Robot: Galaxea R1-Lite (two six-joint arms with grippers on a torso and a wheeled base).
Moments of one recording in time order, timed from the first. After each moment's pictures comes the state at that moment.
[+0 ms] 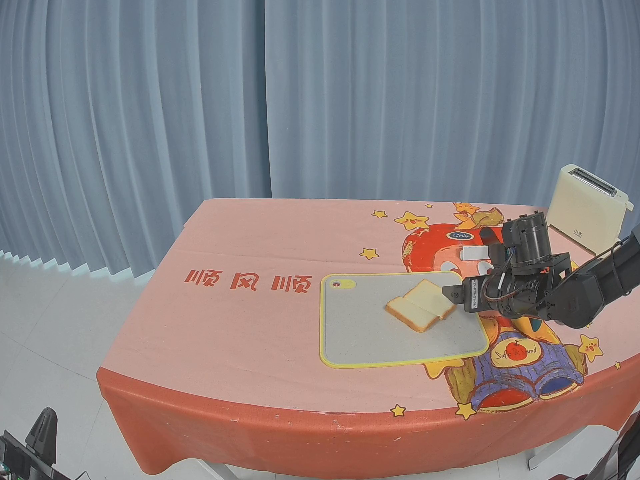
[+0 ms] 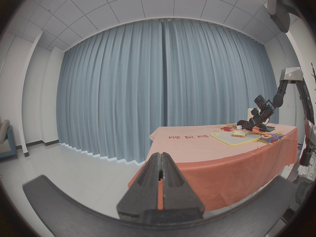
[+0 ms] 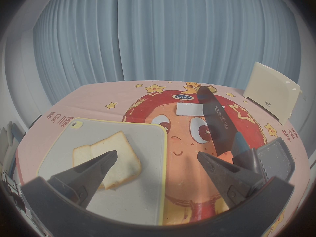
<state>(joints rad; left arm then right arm) -0.01 0.02 -0.02 0.00 0.00 0.01 0.37 1.91 -0.85 -0.36 -0.23 0.20</state>
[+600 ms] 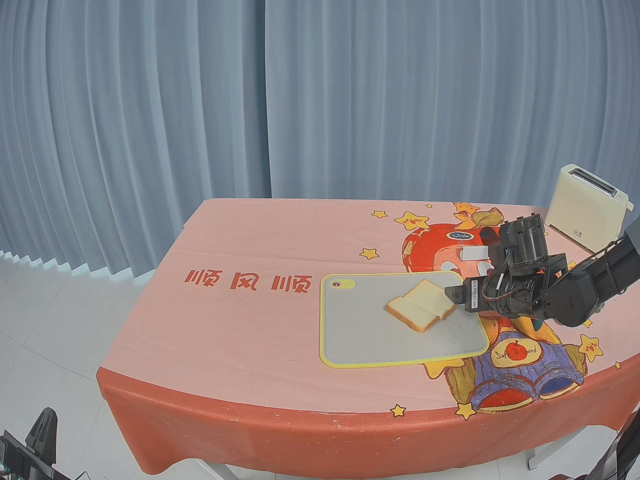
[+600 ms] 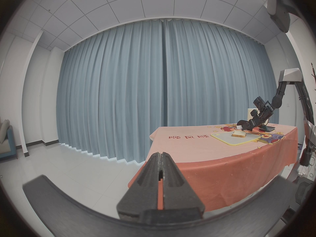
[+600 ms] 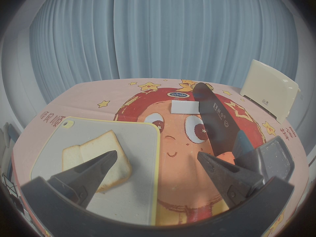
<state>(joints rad) -0.01 0.02 -0.02 0.00 0.00 0.01 0.36 1.94 -0.87 -0.36 -0.25 0.20</state>
